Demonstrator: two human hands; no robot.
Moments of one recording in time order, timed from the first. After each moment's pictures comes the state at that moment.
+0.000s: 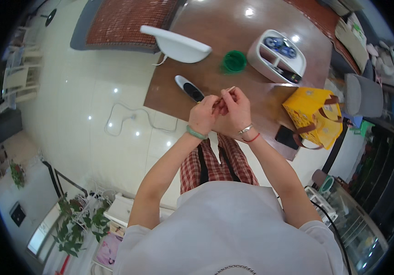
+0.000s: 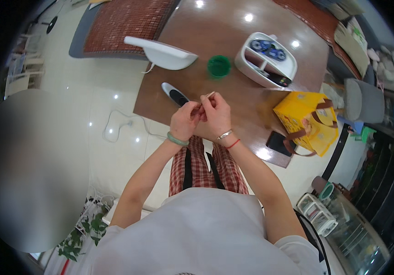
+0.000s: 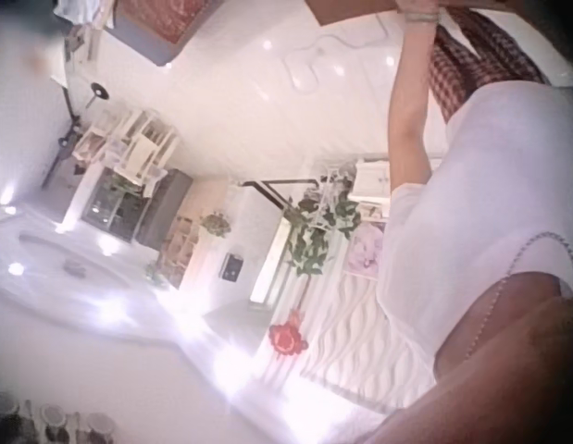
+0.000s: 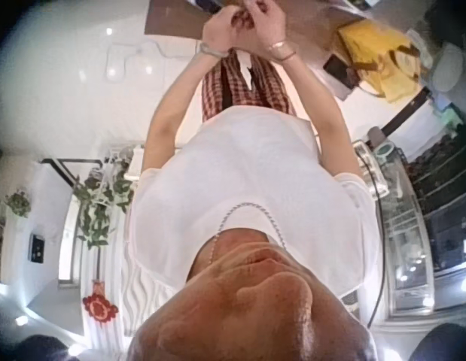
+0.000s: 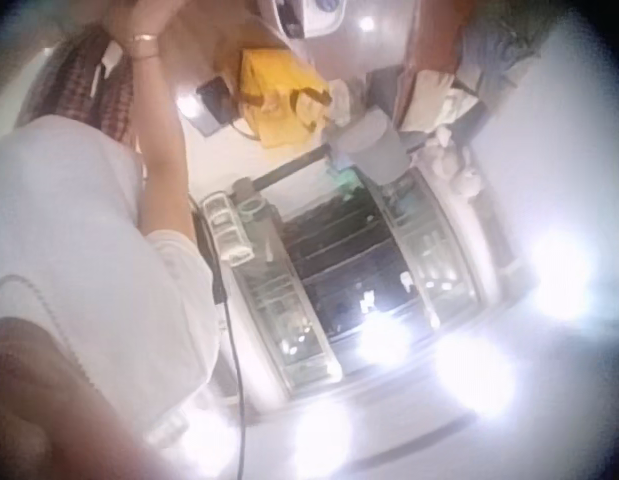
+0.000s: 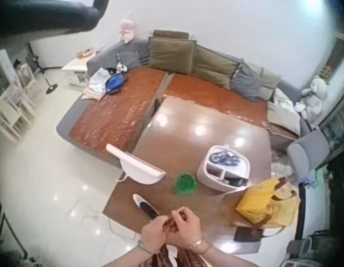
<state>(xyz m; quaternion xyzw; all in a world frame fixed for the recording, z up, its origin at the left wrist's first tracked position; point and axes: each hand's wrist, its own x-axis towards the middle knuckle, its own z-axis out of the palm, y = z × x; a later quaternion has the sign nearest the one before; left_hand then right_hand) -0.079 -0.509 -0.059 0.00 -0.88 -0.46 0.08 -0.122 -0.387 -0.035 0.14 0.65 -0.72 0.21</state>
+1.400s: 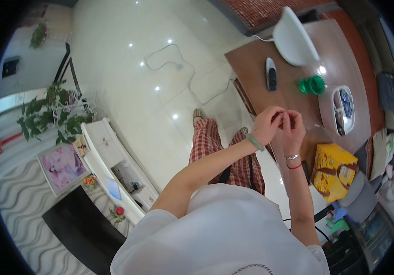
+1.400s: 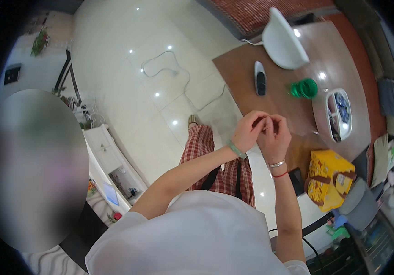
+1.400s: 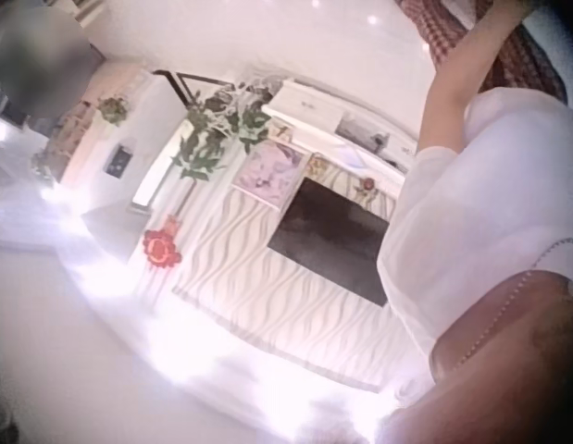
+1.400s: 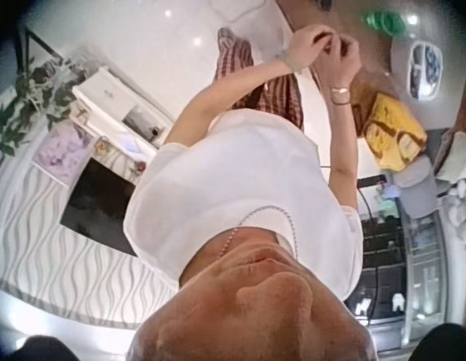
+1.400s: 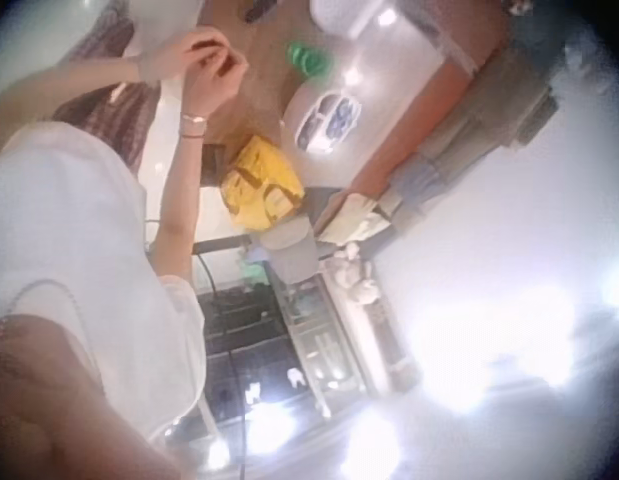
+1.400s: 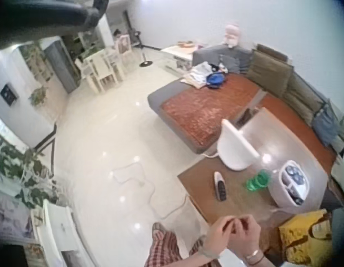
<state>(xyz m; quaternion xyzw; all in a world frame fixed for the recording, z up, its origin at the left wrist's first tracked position) 0.027 -0.452 -0.042 0.25 -0.67 -0.66 0.23 -0.036 -0.368 -0.009 -0.20 0.79 -0.55 0.18</state>
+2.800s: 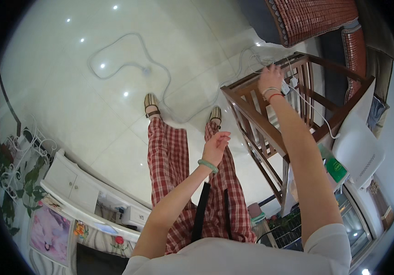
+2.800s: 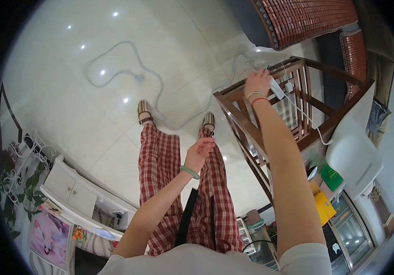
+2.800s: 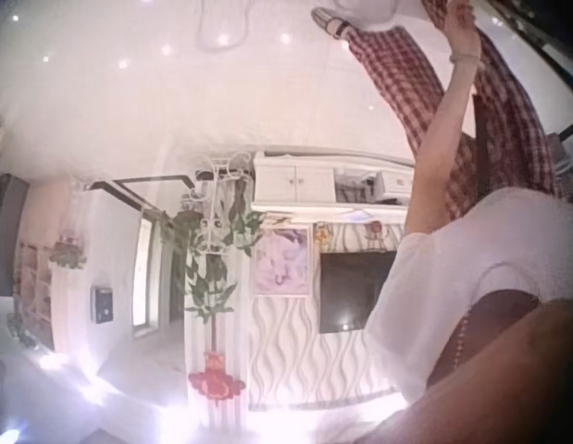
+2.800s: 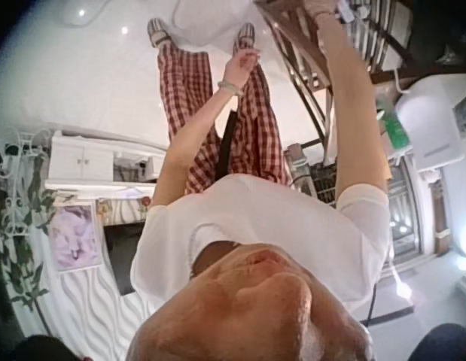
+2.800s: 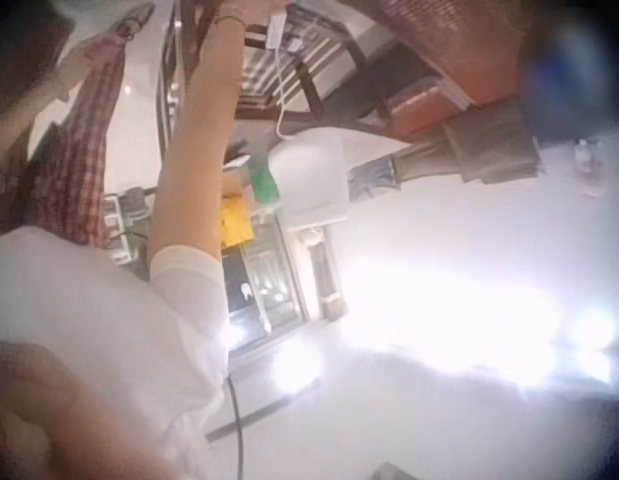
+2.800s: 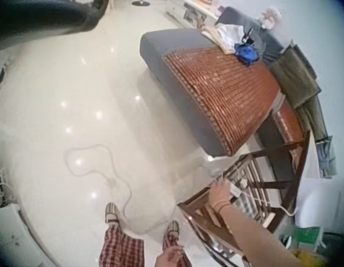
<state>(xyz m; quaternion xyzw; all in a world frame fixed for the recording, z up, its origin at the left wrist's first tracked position) 0.083 -0.754 -0.372 0.46 -0.33 -0.83 -0.01 -0.222 -0.761 -0.438 -0.39 0.86 0.32 0.10</state>
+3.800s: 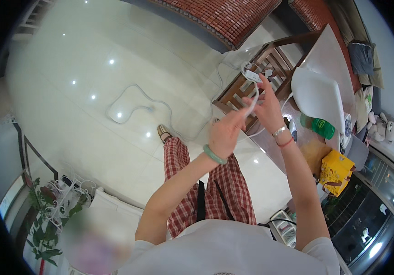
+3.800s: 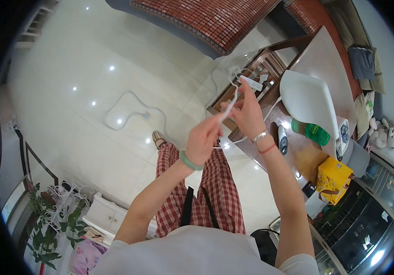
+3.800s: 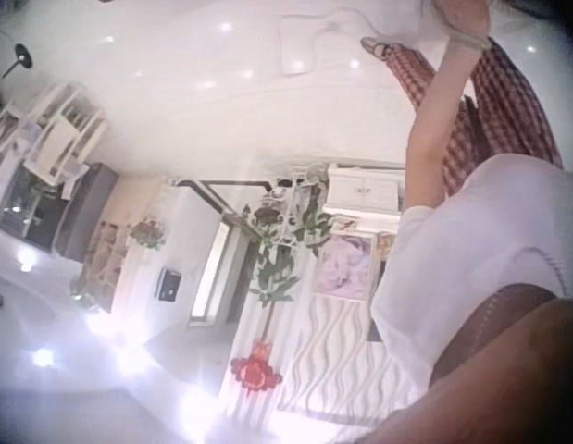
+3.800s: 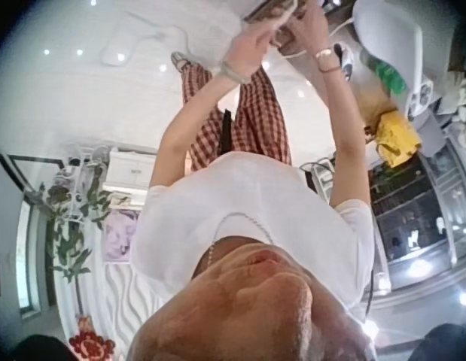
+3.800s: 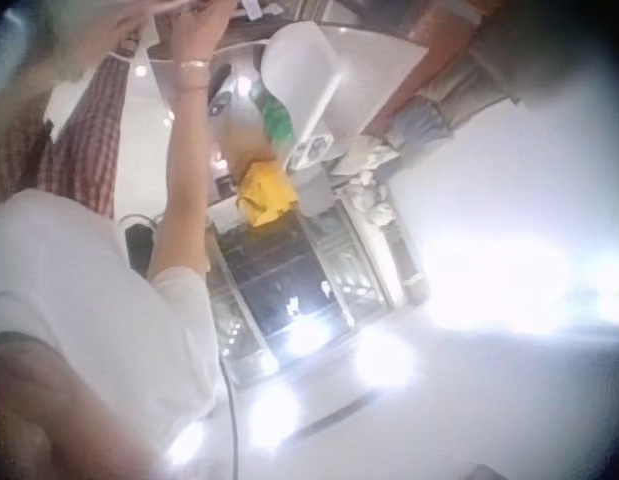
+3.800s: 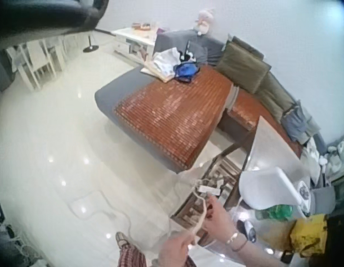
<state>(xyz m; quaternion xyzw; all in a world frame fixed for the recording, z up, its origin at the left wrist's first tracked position) -0.035 -0.828 -0.129 0.15 -0.67 -0.73 0.05 -0.162 -0.728 -0.108 -0.17 0.89 -0.38 0.18</state>
